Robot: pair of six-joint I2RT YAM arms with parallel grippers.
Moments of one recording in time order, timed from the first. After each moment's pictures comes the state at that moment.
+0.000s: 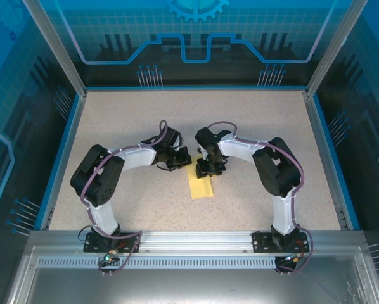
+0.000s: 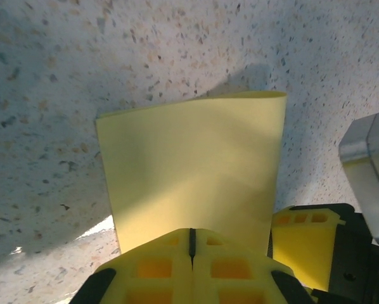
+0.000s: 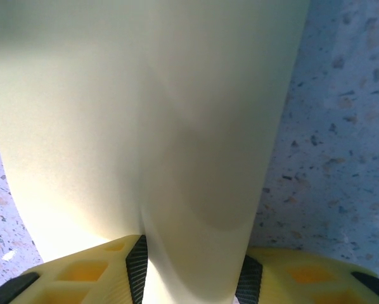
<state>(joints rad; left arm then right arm) -0.49 1.82 1.01 -0.21 0.42 -0.85 0.64 2.01 1.30 -0.82 -0.21 0.43</state>
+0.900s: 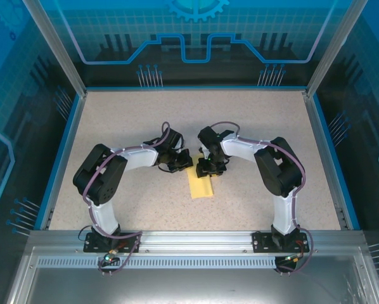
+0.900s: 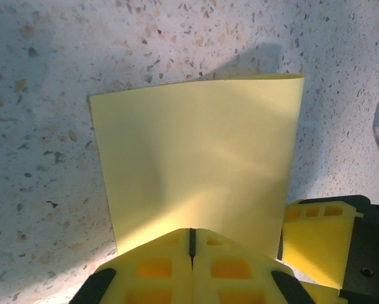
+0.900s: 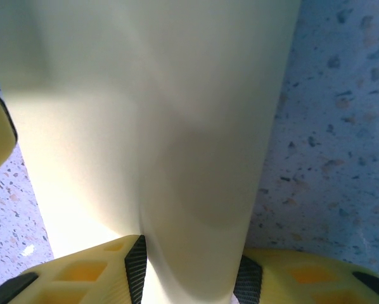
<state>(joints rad) -0.51 1.83 1.00 -0.20 0.43 -0.85 0.62 2.00 1.28 -0.79 -0.27 0.43</state>
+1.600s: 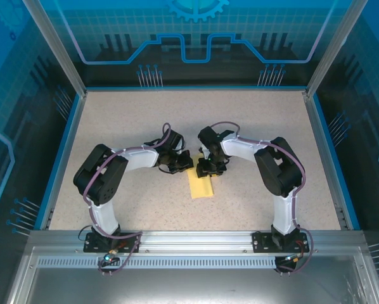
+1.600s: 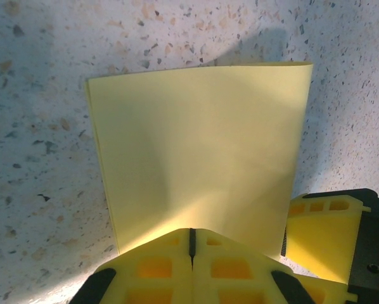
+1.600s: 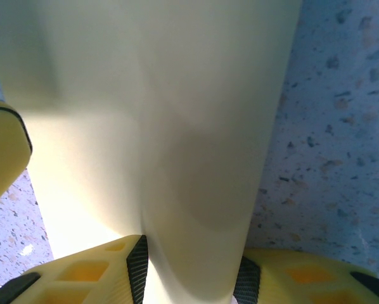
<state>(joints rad) -0.52 1.83 1.00 -0.20 0.43 -0.85 0.62 2.00 1.28 -0.79 -0.26 0.42</state>
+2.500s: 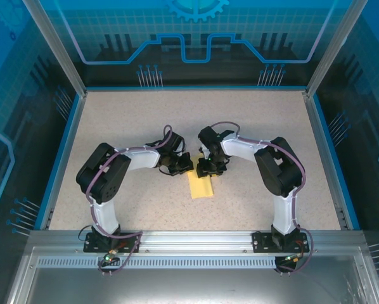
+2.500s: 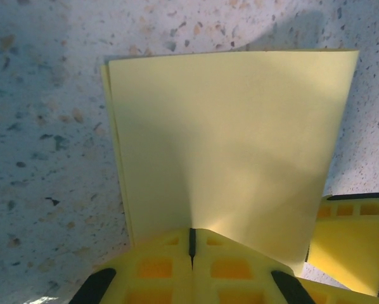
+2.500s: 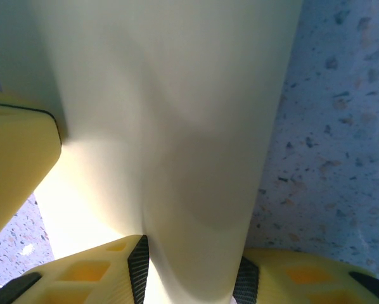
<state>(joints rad) -0.52 1.87 0.99 -0.19 0.43 -0.85 0.62 2.00 1.28 -0.79 -0.27 0.42</state>
